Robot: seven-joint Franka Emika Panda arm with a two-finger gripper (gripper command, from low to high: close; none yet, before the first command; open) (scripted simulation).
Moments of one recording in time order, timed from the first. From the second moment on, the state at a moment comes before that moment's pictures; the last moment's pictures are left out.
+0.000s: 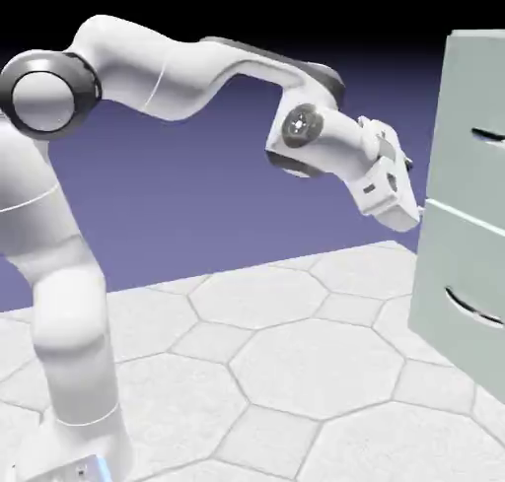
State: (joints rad) arm -0.11 -0.20 0.08 -2.20 1.49 2.97 0.09
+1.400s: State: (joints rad) arm -0.19 0.31 0.15 -1.41 2.82 2.98 -0.52
